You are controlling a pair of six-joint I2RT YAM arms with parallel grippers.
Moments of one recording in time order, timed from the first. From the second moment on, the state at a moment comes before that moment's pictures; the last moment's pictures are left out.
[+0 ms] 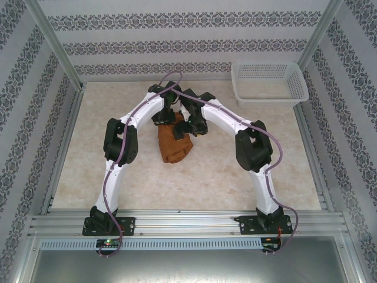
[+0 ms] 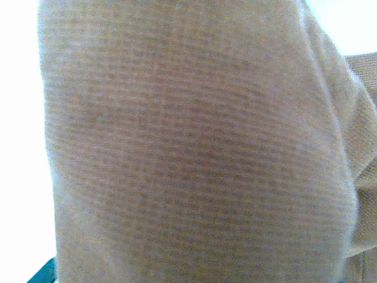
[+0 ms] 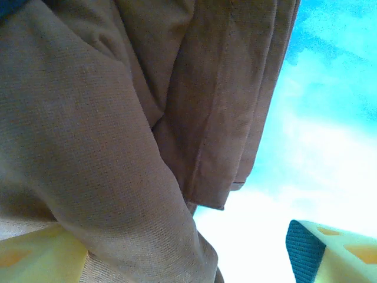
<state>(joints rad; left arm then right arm) -0.41 2.35 2.13 -1.23 -0.18 -0.60 0.58 2.22 1.94 -1.11 -0.24 0.26</state>
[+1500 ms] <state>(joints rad) -0.22 2.04 2.36 -1.23 -0.37 -0.60 0.36 2.31 1.68 0.05 -1.03 1.14</state>
